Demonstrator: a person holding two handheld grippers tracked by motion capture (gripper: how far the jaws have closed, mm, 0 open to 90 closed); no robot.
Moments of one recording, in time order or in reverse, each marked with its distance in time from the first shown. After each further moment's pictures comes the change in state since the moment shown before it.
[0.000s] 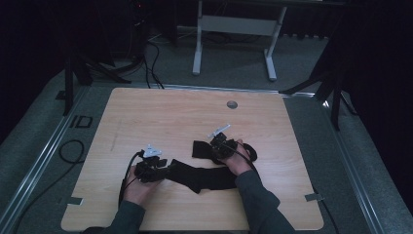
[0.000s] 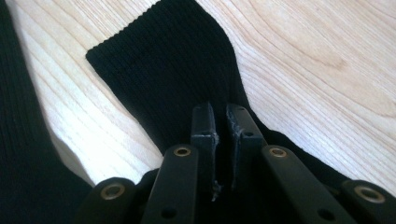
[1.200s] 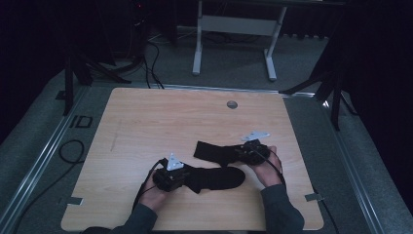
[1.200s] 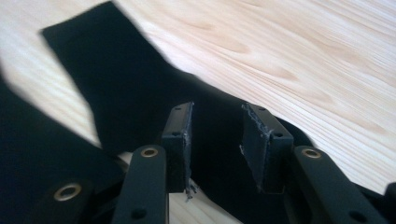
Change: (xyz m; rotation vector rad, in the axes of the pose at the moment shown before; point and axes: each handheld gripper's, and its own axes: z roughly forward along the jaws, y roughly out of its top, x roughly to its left) left arm -0.045 -0.007 0.028 0.031 -0.036 0.217; right arm -0.035 -0.066 -0.069 -0.164 -0.138 0.111
